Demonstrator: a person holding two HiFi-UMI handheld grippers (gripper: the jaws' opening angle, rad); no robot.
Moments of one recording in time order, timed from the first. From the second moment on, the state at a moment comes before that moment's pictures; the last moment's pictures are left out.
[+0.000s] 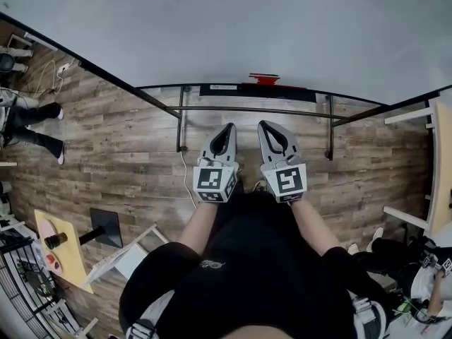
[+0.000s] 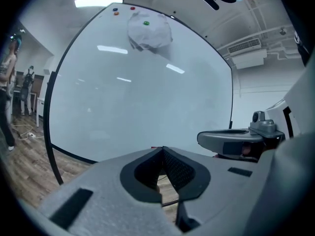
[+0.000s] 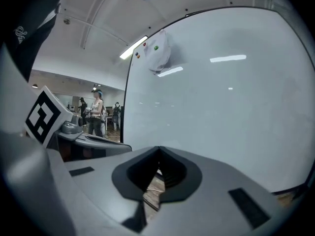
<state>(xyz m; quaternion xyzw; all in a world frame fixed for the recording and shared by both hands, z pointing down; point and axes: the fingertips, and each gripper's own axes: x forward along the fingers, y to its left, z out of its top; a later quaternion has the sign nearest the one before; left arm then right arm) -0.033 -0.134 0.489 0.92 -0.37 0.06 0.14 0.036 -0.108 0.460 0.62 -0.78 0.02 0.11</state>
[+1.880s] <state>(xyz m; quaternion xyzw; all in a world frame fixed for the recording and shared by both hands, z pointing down) -0.063 -0.060 0.390 0.94 -0.35 -0.01 0.06 0.022 -0.033 0.376 0.68 -0.74 -0.02 0.04</state>
